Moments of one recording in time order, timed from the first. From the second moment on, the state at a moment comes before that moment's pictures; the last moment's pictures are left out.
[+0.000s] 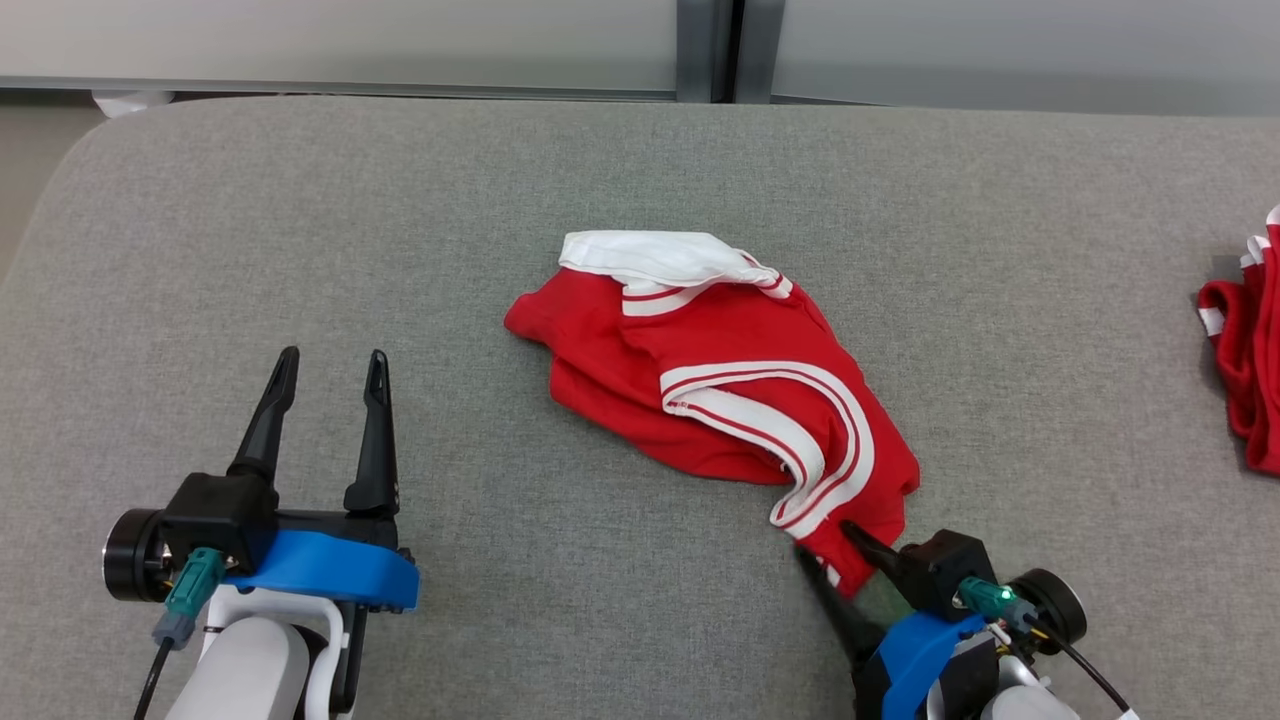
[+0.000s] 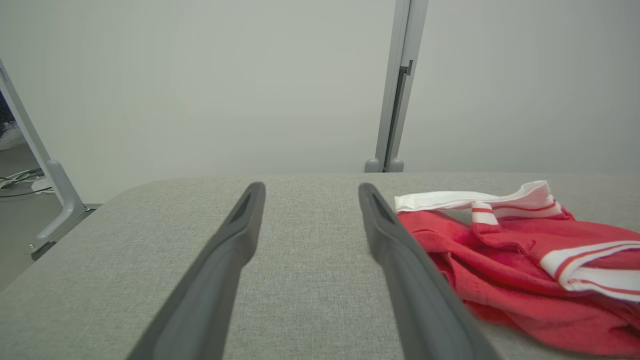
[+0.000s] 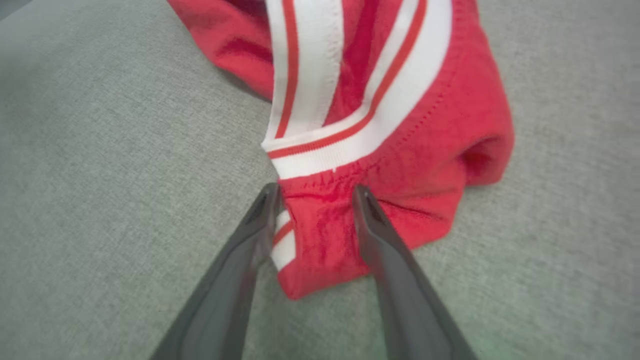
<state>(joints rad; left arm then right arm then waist) -0.23 0.30 -0.33 0.17 -0.39 0.11 -0.25 -0.16 -0.14 0.35 0.33 0.14 0.13 0.04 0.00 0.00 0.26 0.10</state>
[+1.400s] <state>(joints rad) -0.24 0.30 -0.34 0.18 -0.37 0.10 -0.25 -0.29 -0.07 -0.11 0.45 0.28 0.13 -0.20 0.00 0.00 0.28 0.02</state>
